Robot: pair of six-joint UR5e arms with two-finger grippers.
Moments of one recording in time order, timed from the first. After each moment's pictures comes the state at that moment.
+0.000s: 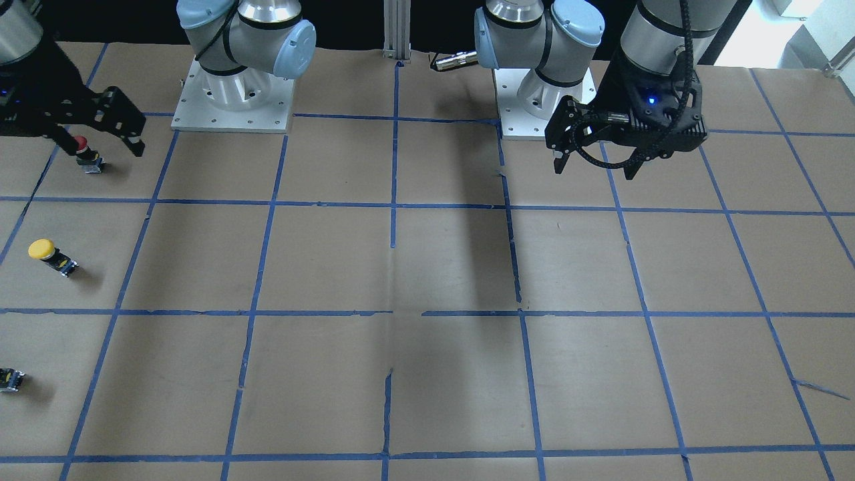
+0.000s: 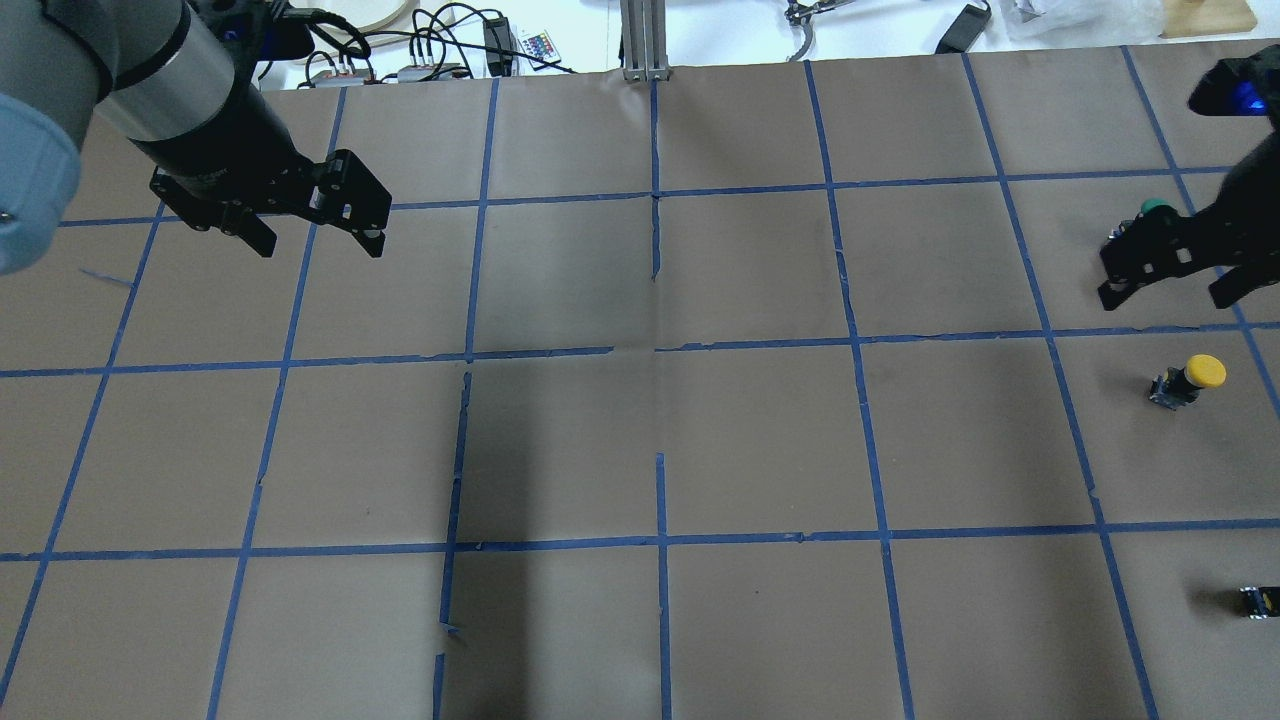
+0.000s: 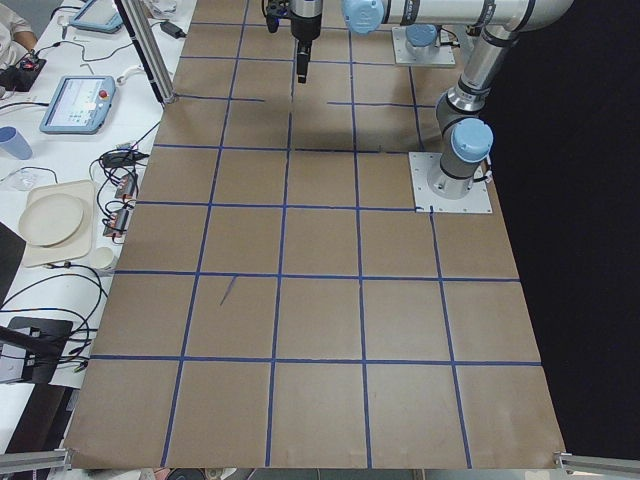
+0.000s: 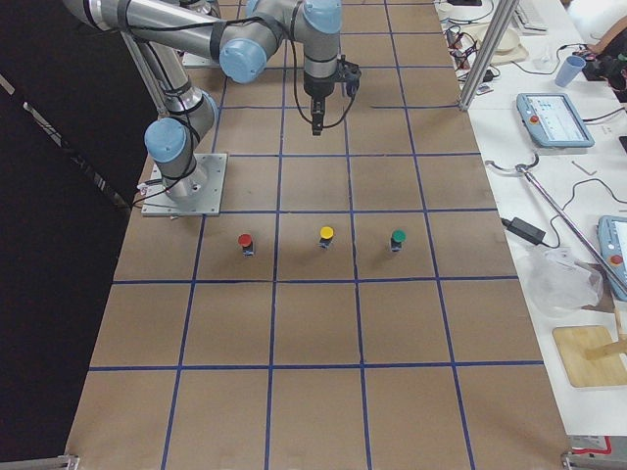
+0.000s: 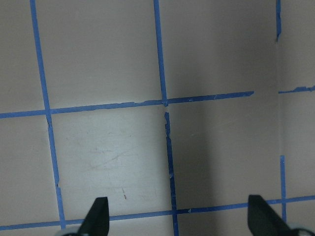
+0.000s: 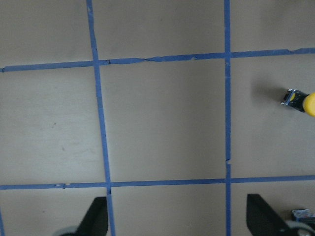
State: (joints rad) left arm -1.53 -1.52 -1.61 -1.52 1.56 0.11; right arm 1.26 -1.74 1.79 -1.58 -1.52 -0.24
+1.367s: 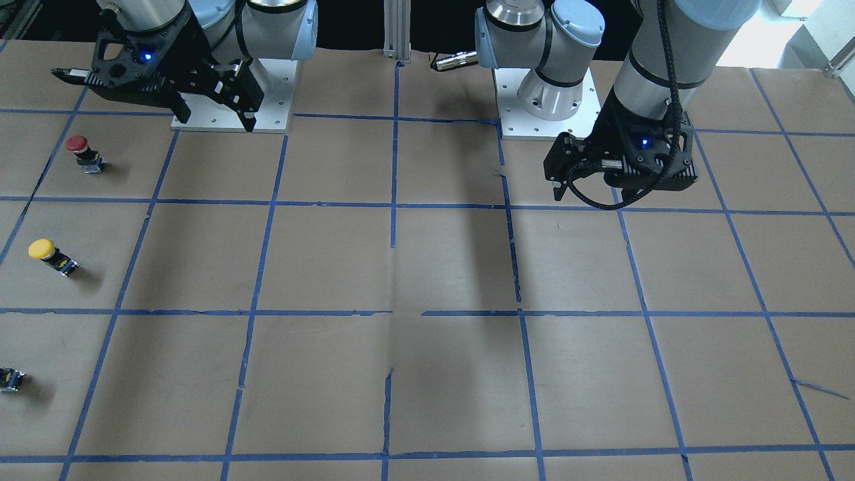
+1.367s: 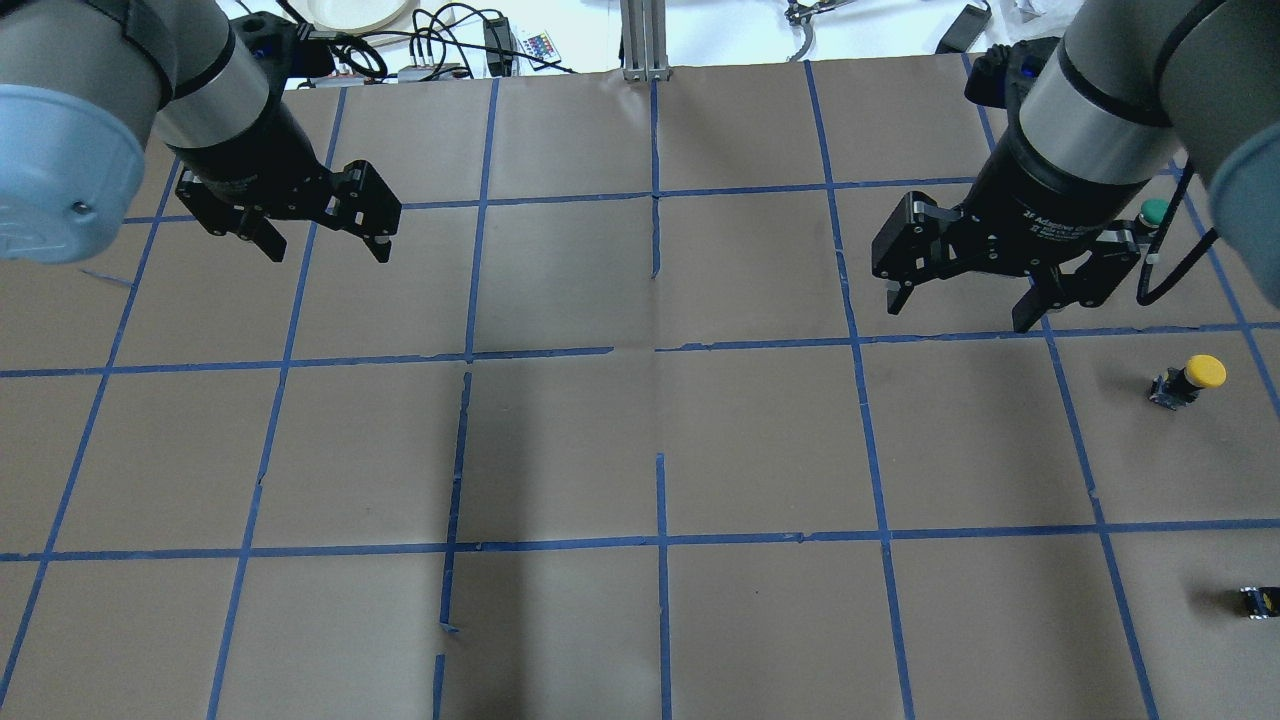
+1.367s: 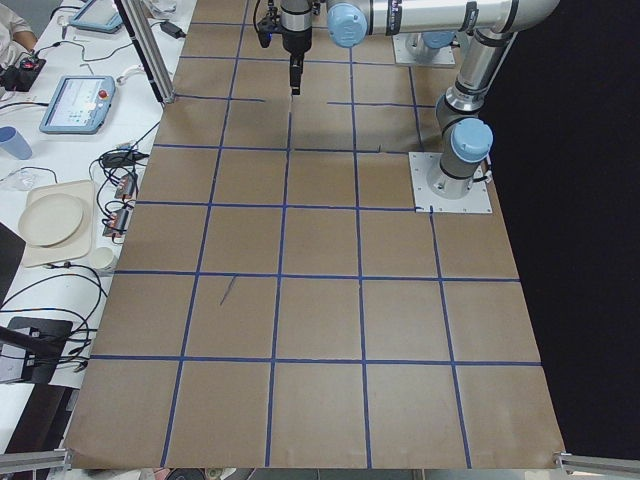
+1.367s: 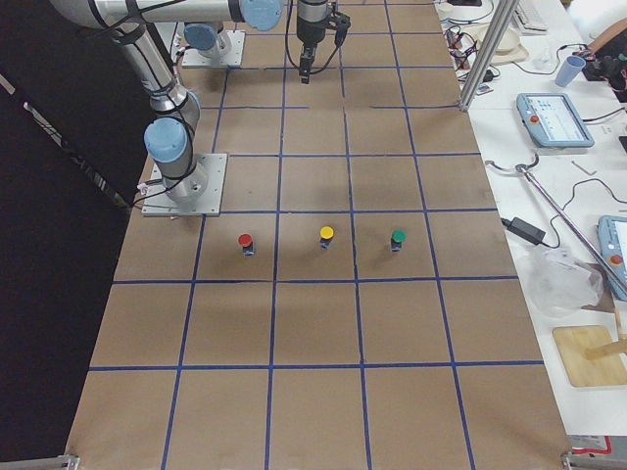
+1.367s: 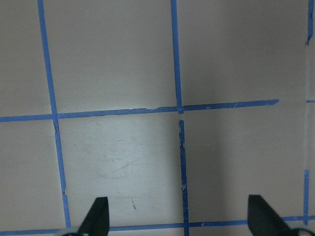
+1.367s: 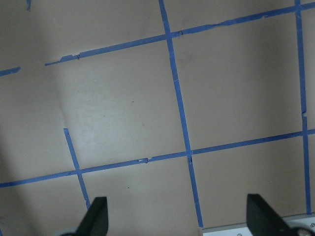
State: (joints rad) left arm -1.53 -1.58 -1.62 -1.49 1.58 0.09; right arm 1.56 -1.72 1.68 -1.46 -1.51 0.17
